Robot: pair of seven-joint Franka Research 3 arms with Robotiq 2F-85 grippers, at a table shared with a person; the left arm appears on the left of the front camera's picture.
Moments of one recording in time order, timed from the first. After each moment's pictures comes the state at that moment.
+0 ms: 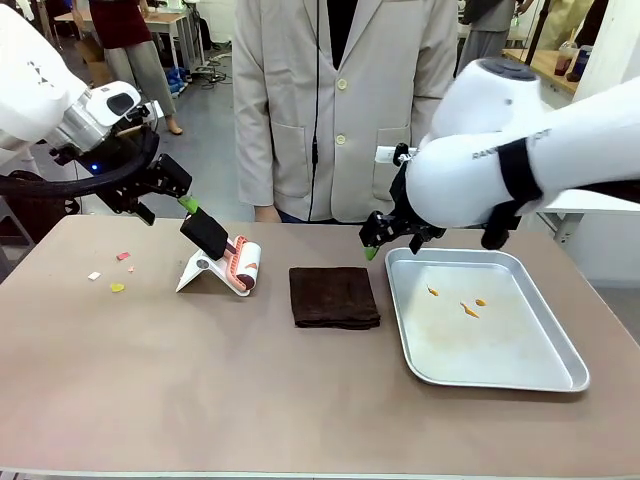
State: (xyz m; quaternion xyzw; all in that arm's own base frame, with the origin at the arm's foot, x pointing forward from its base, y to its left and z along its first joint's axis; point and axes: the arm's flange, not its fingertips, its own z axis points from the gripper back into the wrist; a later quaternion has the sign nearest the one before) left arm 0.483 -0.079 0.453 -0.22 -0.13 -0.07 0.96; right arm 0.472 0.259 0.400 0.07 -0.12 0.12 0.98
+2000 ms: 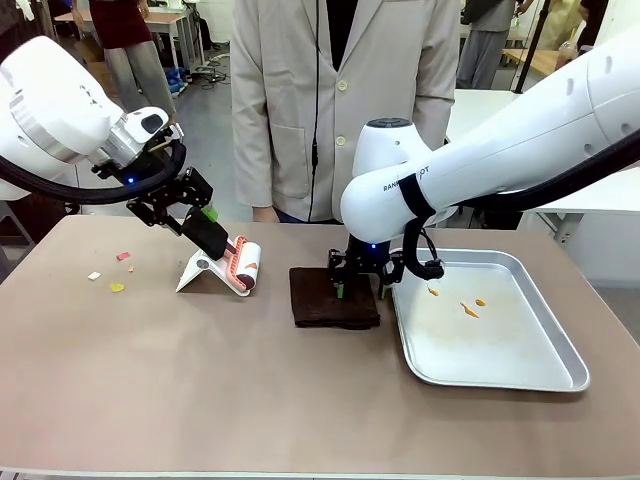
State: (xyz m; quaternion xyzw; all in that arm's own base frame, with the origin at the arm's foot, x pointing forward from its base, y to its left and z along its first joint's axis) left arm 0.533 -0.098 0.410 -0.25 -0.10 -0.04 0.96; right arm 0.515 0.318 0.300 0.01 0.00 -0.01 1.00
